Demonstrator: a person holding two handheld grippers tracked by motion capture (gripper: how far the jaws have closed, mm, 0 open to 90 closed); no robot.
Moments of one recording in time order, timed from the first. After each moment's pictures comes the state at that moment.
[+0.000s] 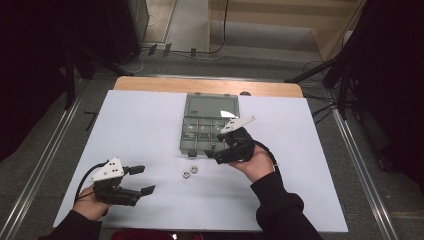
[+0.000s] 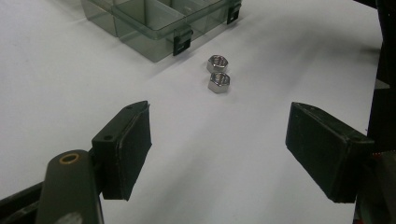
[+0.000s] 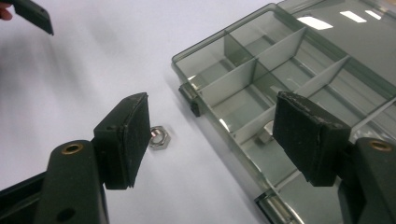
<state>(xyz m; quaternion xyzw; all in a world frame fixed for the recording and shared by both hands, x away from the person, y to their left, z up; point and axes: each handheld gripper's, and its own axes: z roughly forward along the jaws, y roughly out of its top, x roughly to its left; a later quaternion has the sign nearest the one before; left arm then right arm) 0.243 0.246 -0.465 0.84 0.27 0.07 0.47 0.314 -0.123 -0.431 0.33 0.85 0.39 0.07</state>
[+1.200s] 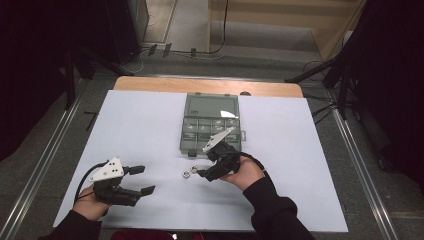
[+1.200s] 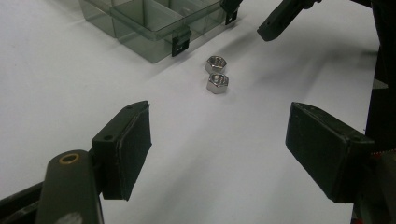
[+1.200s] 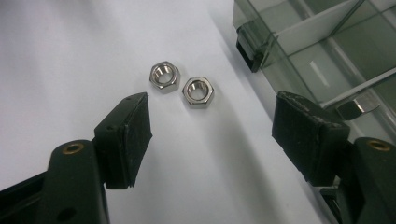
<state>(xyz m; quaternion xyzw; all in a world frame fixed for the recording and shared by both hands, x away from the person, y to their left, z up) 0.243 0.246 -0.464 0.84 0.27 0.06 0.47 0.301 -0.085 -0.459 0.27 0.91 0.30 0.04</state>
